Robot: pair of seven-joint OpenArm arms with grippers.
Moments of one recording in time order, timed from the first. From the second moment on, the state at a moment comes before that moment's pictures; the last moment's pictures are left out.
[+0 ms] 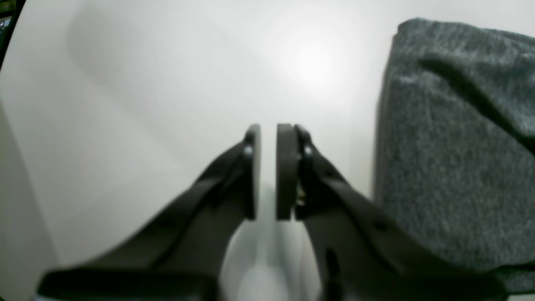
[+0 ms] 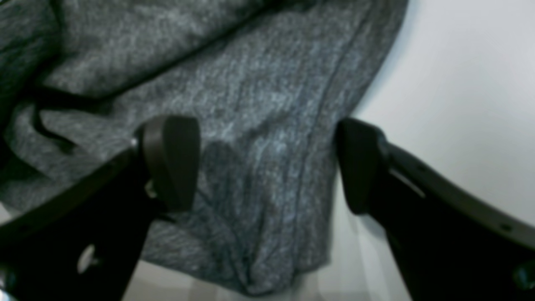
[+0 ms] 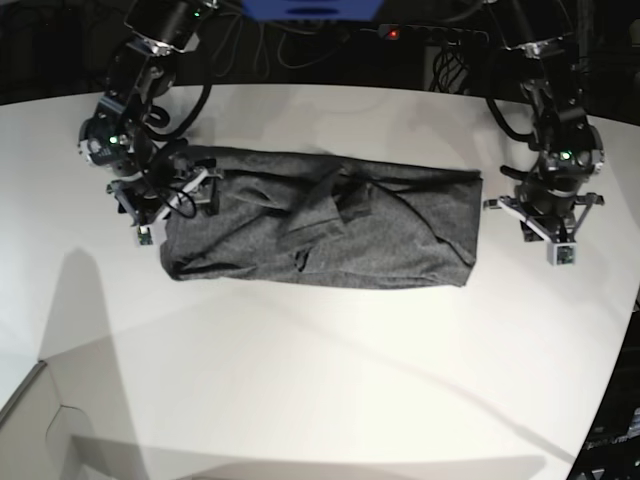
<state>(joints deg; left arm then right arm) 5.3 -7.4 -22.3 93.6 -3.2 -16.0 40.2 -3.6 -9.3 31.0 91.5 -0.4 39.5 -46.0</state>
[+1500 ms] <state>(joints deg) 3.8 -7.3 -27.7 93.6 -2.5 -15.5 41.0 0.1 -8.9 28.5 88.2 -1.2 39.7 -48.7</state>
